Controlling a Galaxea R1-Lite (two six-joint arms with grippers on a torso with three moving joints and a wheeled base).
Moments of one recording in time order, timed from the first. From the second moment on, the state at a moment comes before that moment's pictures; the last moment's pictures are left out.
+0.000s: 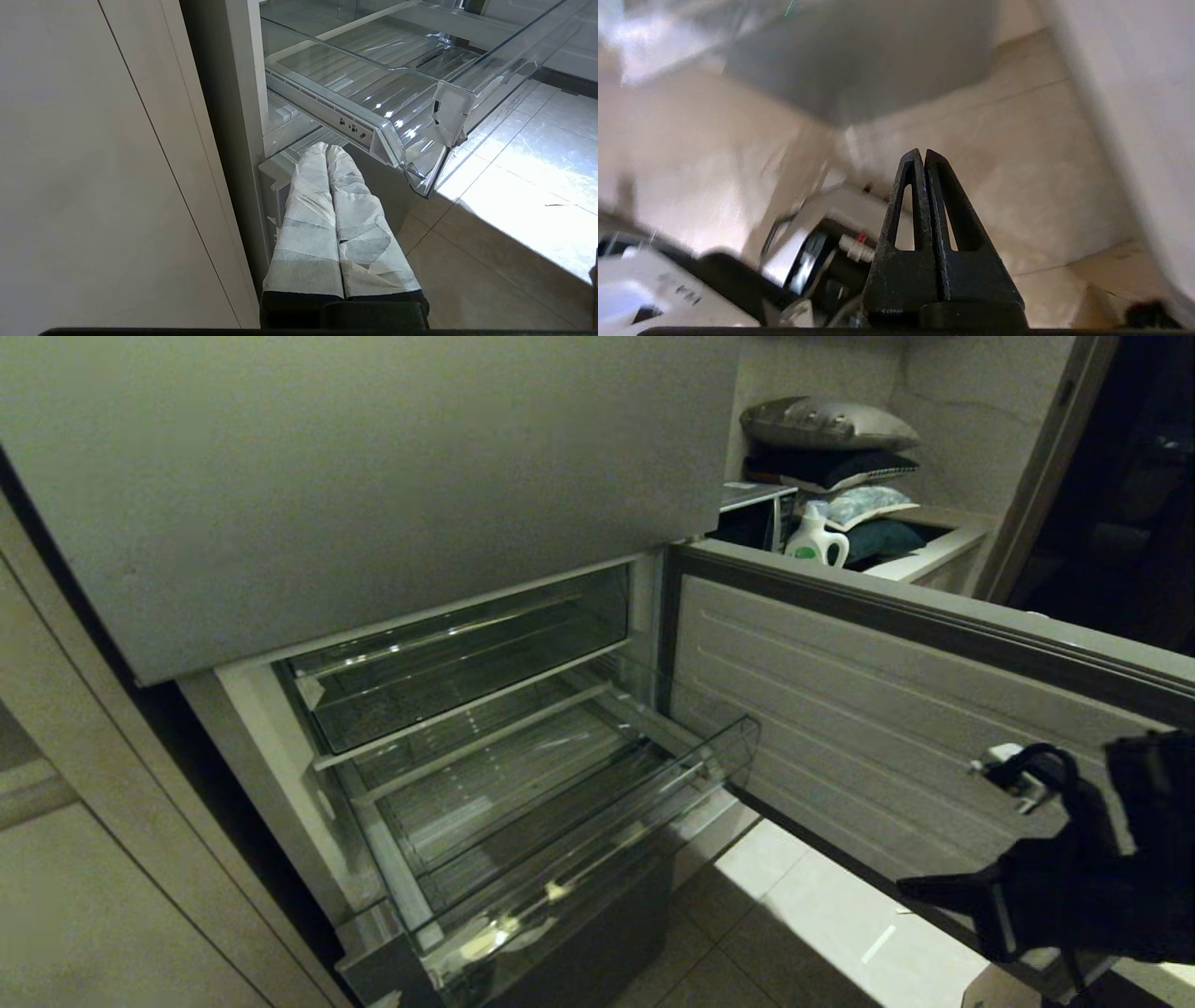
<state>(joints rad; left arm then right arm) 0.00 0.00 -0.02 0.04 0.00 0.00 0.22 1.43 -0.56 -0.15 0.32 0.00</state>
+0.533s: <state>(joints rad) 0.00 0.00 -0.02 0.04 0.00 0.00 0.43 1.74 -0.77 -0.17 0.26 0.02</state>
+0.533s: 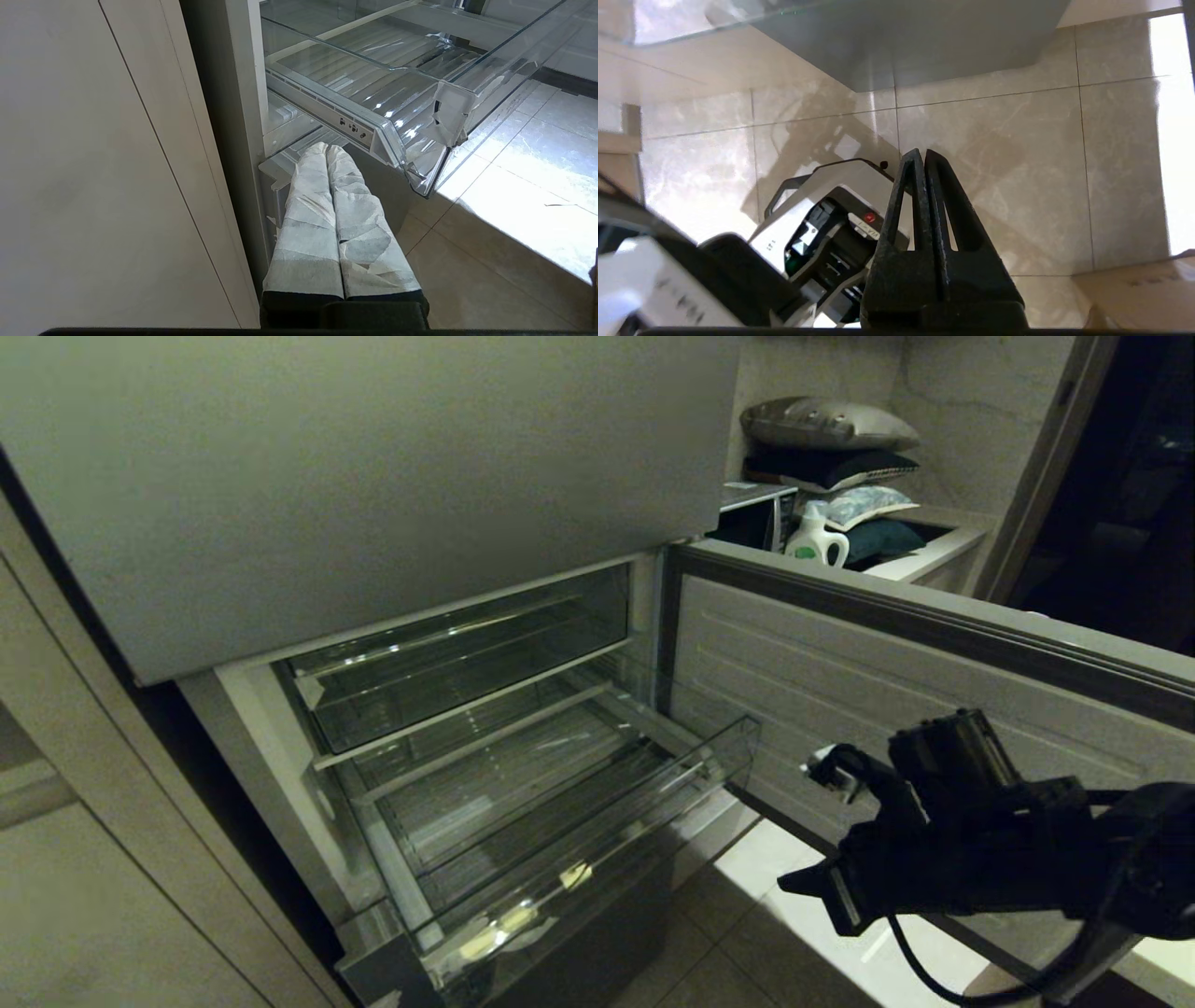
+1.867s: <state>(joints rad) 0.00 0.00 -0.02 0.04 0.00 0.00 0.48 2.24 -1.16 -0.84 0.26 0.13</state>
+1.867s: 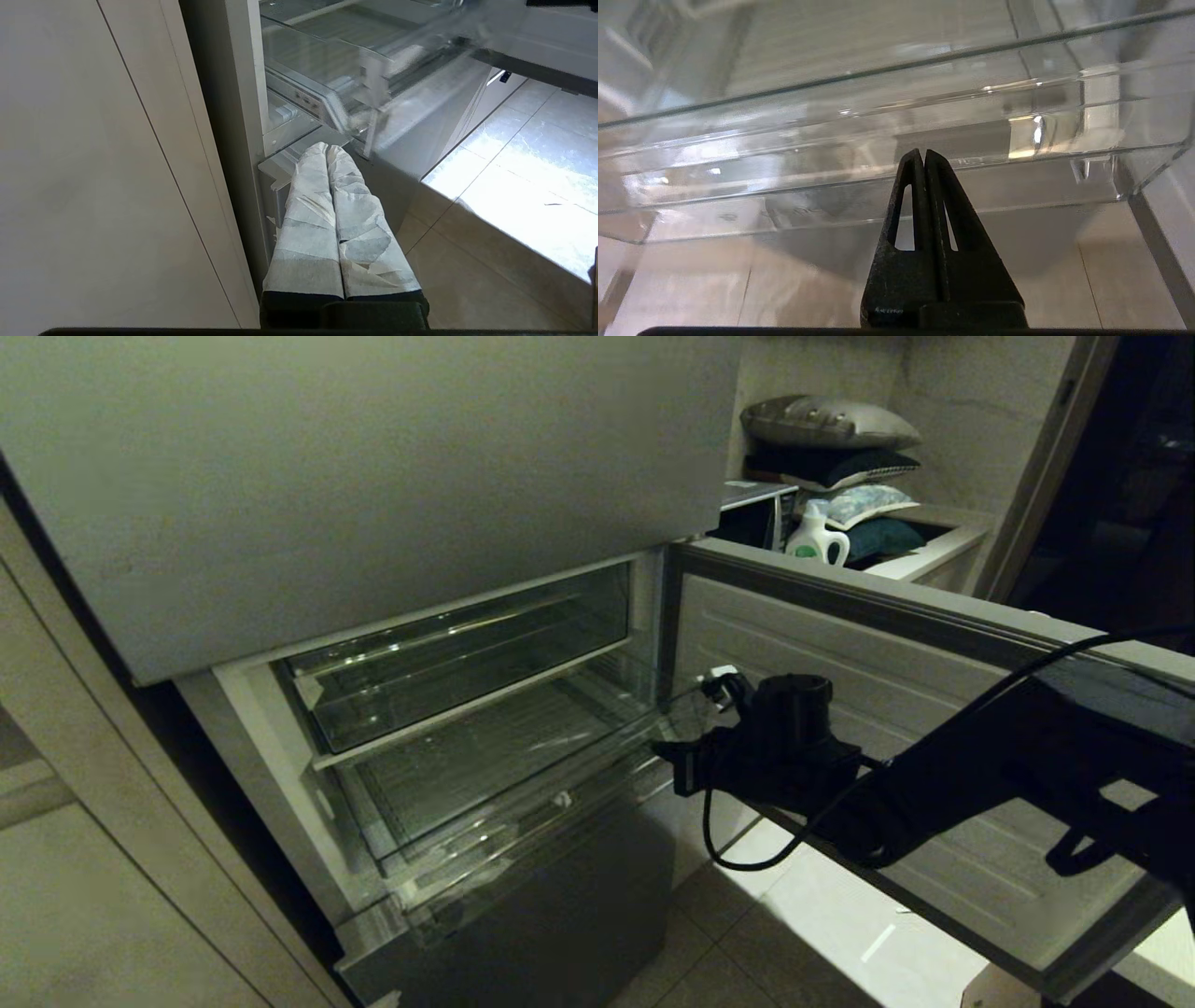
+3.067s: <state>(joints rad) 0.00 0.00 -0.02 0.04 0.00 0.00 0.71 0.92 -0.36 -0.31 0.04 0.10</state>
